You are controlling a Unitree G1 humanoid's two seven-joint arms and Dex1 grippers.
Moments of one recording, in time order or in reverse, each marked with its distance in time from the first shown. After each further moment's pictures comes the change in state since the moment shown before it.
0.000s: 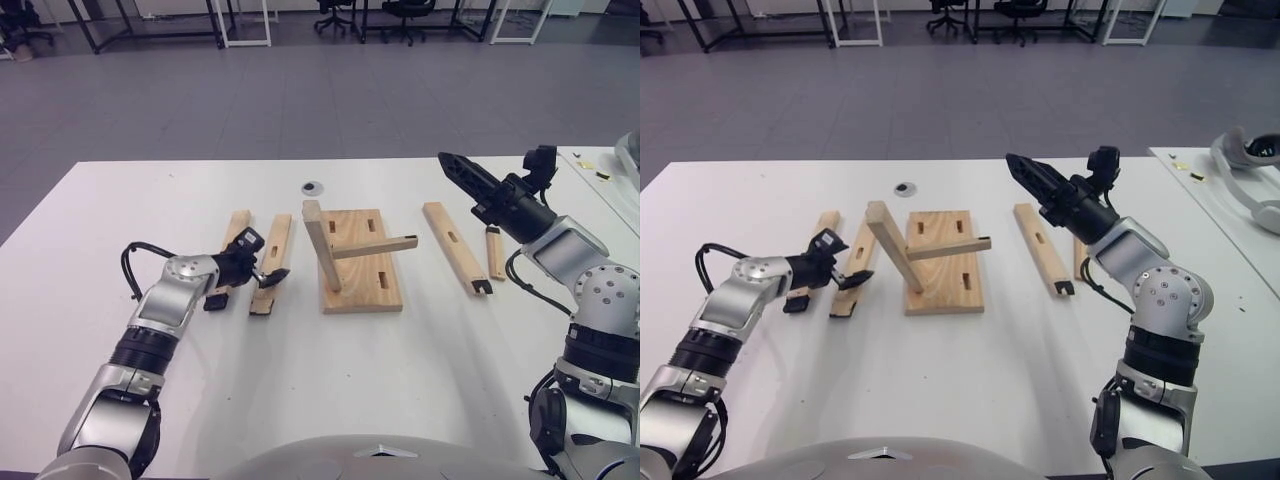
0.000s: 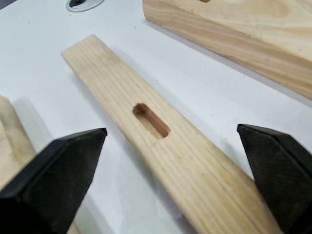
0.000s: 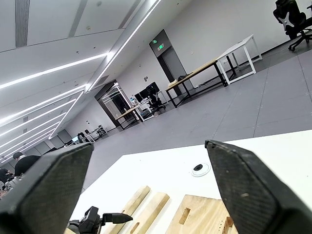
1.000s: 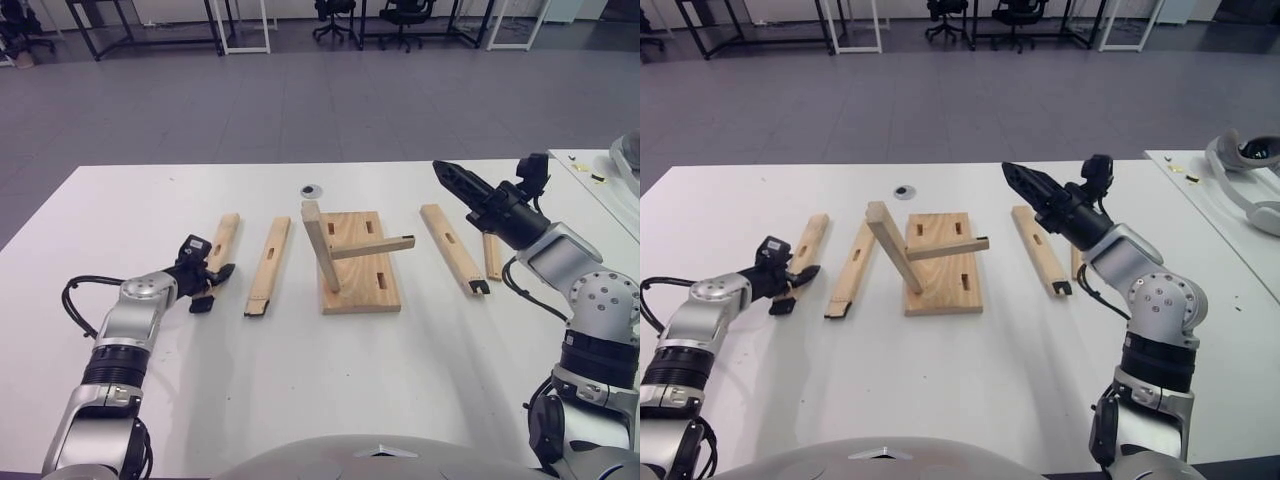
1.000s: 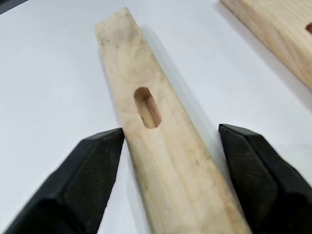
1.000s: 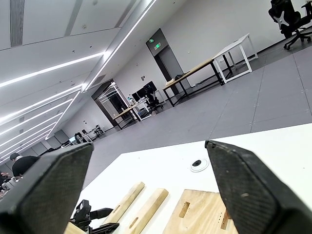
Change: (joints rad) left arm 0.067 0.064 0.183 0.201 0.038 -0.098 0.130; right arm 0.032 0.017 0.019 -0.020 0.001 -0.004 -0.025
